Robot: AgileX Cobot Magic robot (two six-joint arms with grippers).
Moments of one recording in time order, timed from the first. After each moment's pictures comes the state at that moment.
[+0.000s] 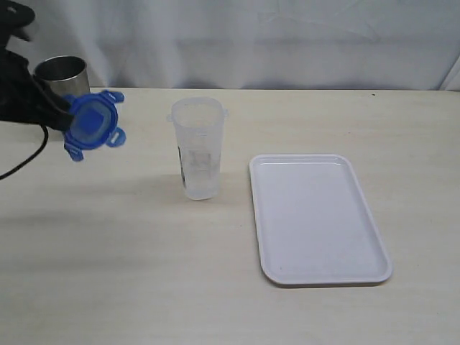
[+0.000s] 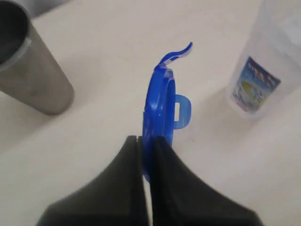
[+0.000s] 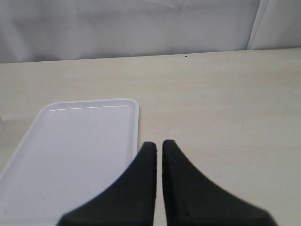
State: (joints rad) left arm -0.13 1.44 -0.97 -0.48 0.49 0.79; right arm 0.02 0.01 0.00 -0.12 0.34 0.15
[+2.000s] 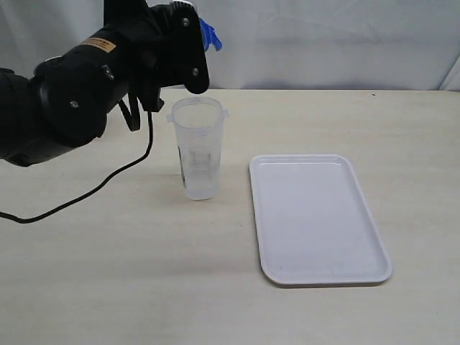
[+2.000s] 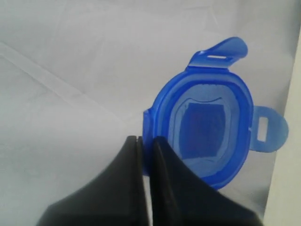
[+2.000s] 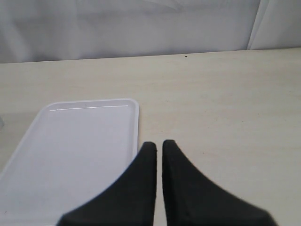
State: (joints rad) left arm -0.70 1.63 -0.97 -0.74 -0.64 2.03; right arm 0.02 0.01 0.00 -0.12 0.34 0.15
